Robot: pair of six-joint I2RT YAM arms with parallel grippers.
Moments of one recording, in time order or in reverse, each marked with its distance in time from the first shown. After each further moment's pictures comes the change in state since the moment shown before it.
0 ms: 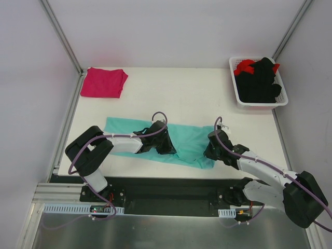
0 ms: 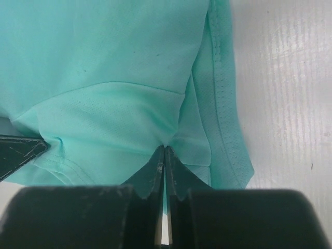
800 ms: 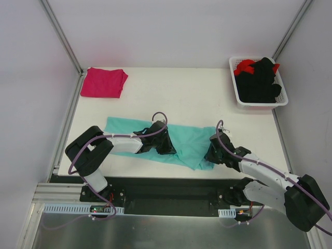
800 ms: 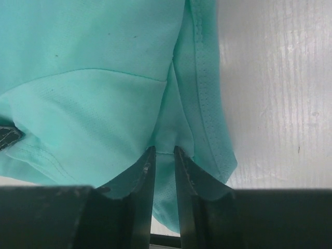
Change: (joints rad) left arm 0.000 0.000 0.000 -0.003 0.001 0.000; right arm -0.018 -0.055 -0.041 -0.050 -0.035 -0.008
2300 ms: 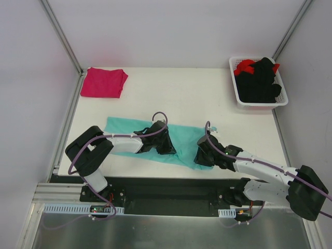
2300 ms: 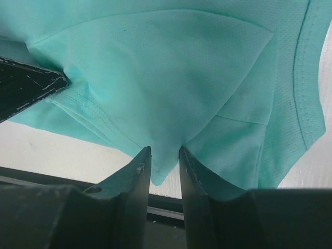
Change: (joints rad) left arm -0.006 0.000 0.010 -0.018 0.000 0.001; right arm 0.238 0.076 0.116 -0.077 0.019 0.105
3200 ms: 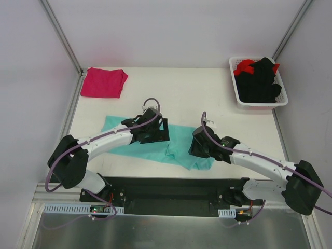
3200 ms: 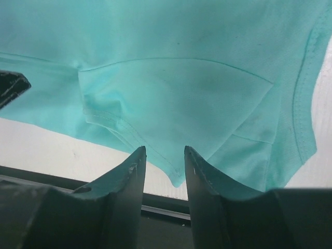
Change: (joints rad) left arm 0.054 -0.200 0.199 -0.483 -0.240 0.269; right arm 0.002 0.071 0.185 -0.068 0.043 -0.021
